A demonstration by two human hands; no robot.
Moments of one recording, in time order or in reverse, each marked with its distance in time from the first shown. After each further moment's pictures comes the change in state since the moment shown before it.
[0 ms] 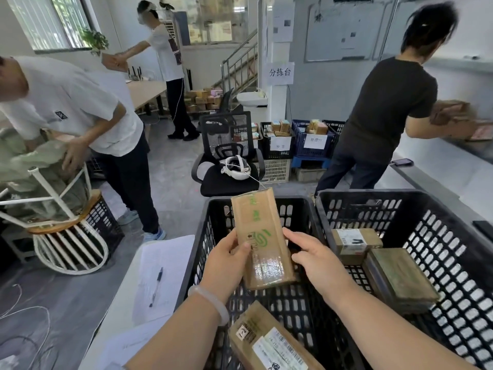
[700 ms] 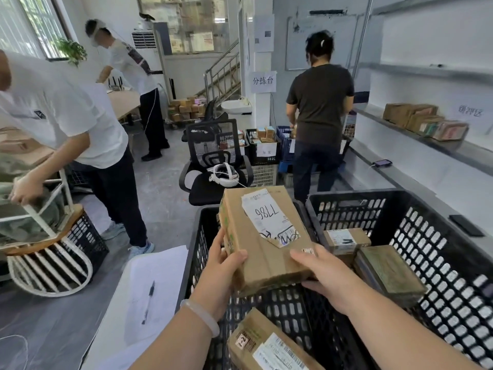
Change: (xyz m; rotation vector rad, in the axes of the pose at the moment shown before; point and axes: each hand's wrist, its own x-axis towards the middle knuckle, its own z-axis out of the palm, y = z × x) left_hand -0.003 -0.004 -0.009 -0.507 -0.149 -0.167; right_hand -0.007 0.007 -0.012 0.236 0.039 0.295
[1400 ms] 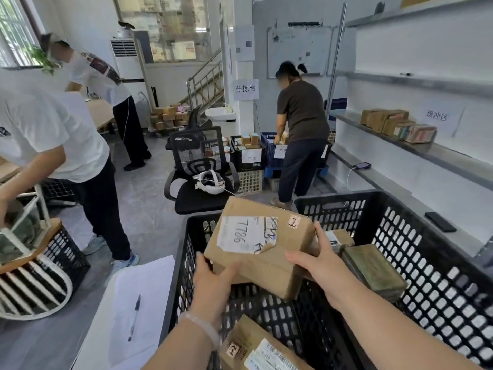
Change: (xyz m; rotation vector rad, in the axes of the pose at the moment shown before) left_hand 0.007 -0.018 0.005 0.221 0.211 0.064; right_hand -0.004 -0.002 -0.012 0.125 0.133 -0.194
